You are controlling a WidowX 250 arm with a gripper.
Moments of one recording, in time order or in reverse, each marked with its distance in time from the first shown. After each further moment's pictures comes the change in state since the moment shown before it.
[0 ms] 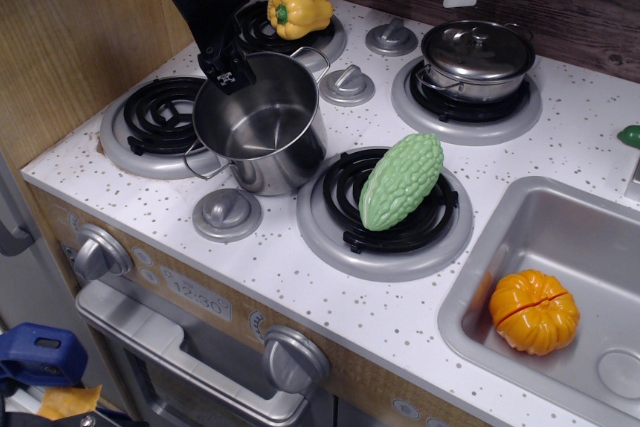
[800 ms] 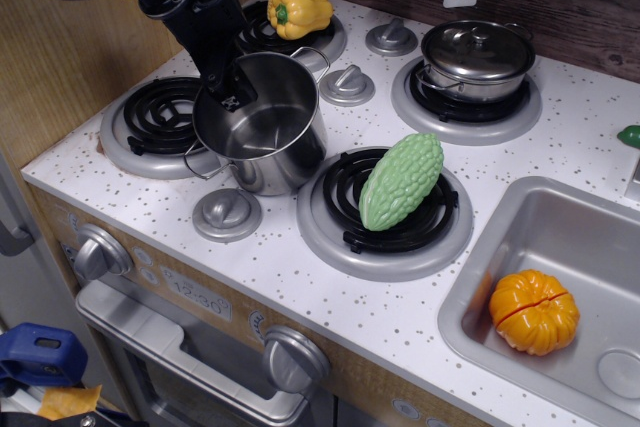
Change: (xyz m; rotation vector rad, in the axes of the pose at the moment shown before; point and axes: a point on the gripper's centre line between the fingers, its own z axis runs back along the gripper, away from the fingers) arm -0.008 -0.008 -0.020 -0.024 -0.069 0.064
